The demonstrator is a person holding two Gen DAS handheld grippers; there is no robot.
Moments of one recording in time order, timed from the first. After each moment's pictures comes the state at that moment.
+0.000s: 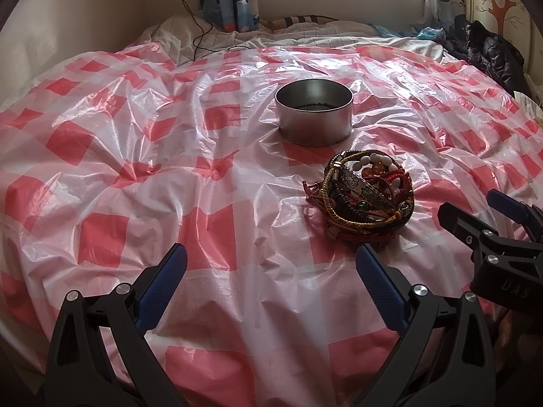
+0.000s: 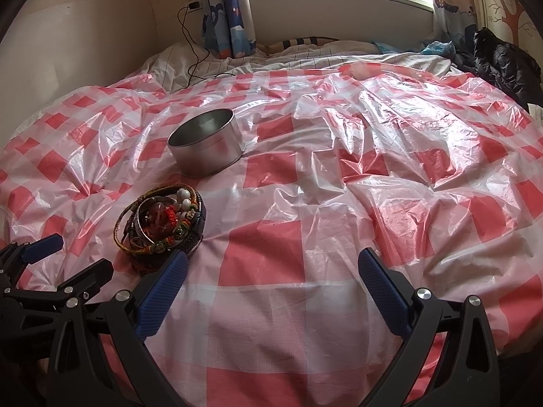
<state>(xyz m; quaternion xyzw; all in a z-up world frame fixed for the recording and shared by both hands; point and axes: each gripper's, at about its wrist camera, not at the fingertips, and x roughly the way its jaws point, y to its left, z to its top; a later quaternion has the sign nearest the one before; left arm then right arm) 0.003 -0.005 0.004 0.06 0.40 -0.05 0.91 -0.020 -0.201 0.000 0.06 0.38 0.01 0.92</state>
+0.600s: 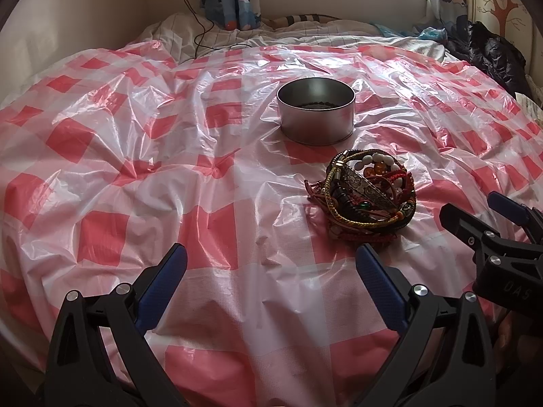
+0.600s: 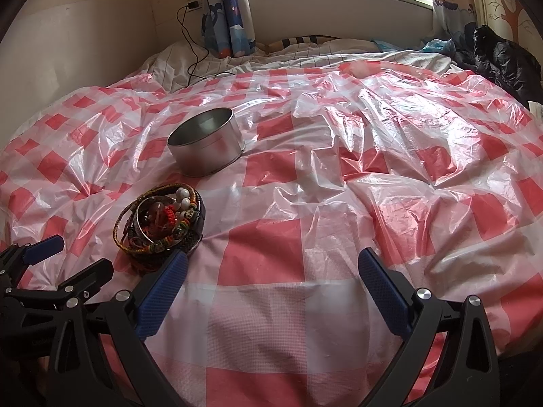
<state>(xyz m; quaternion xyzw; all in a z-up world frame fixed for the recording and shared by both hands) 0.005 -0.001 0.002 0.06 0.41 -0.05 0.91 -0.021 -0.199 -0.002 0.06 0.38 0.01 0.92</state>
